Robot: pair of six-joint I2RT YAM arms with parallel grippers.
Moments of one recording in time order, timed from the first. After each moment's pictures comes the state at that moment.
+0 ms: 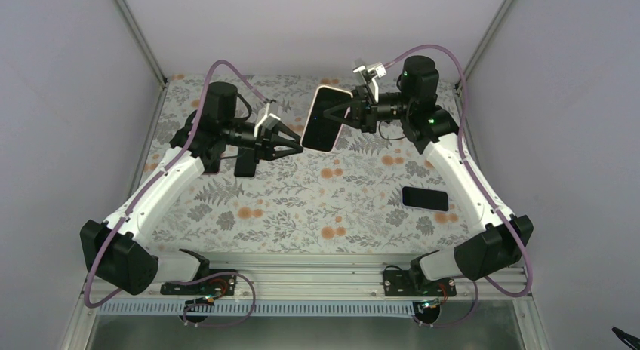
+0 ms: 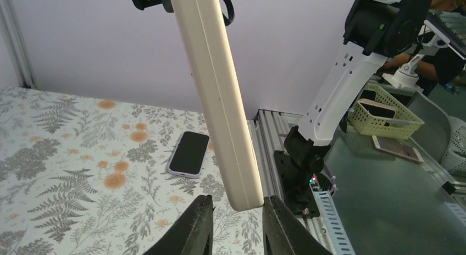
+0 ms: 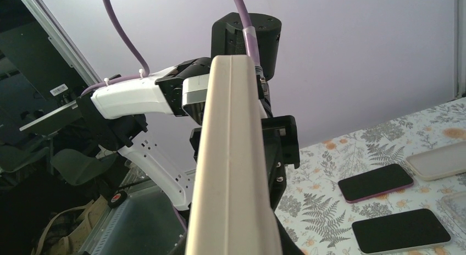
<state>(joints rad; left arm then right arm) -0.40 1.31 1.24 -0.40 1.21 0.24 0.38 1.41 1.47 -0.22 -1.29 0.24</state>
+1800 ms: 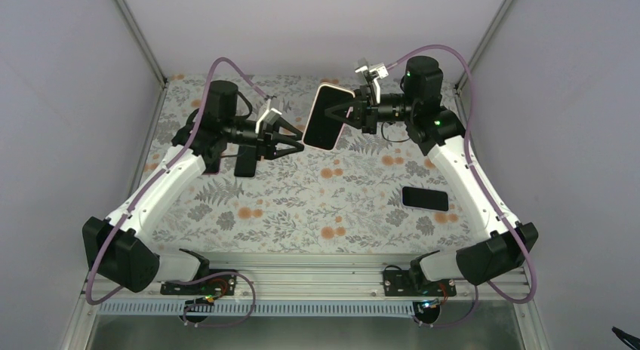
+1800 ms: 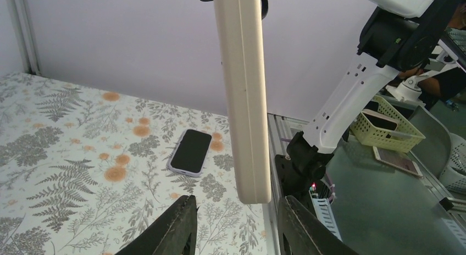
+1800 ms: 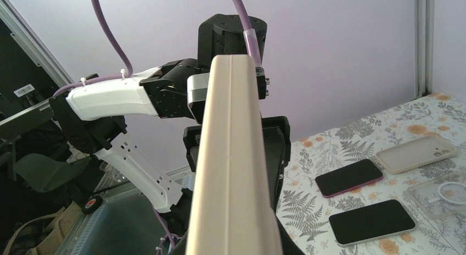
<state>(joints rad) -0.40 1.32 1.24 -0.37 1.19 0.16 0.38 1.38 1.50 -0.33 -1.19 0.16</state>
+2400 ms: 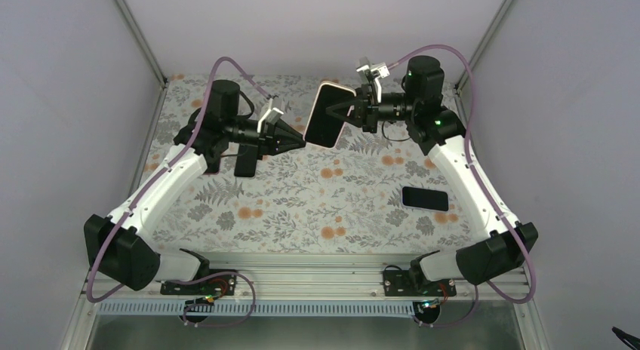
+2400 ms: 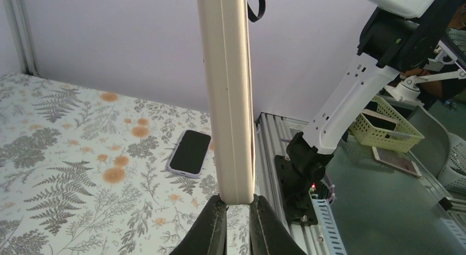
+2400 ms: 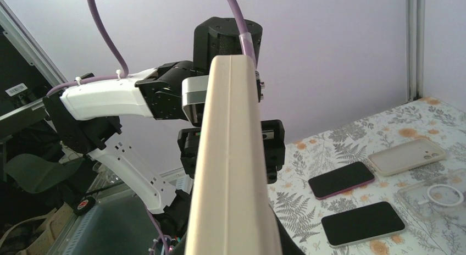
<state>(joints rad) -0.41 1.34 1.25 -0.36 1.19 0.15 0.38 1.38 1.50 -0.33 -1.18 0.15</state>
